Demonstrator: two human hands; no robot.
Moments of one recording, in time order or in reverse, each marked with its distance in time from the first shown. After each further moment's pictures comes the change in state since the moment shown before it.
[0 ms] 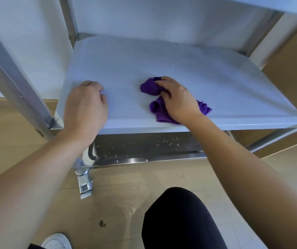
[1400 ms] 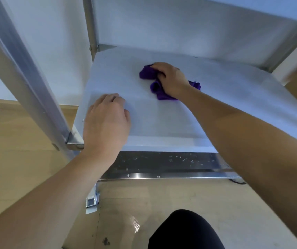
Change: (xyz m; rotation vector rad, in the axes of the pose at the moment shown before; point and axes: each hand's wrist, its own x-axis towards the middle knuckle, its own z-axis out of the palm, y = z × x) left_hand -0.002 0.001 0.006 0.025 -0.055 -0.013; right_hand 0.132 -0.018 0.035 0.027 -0.114 -0.104
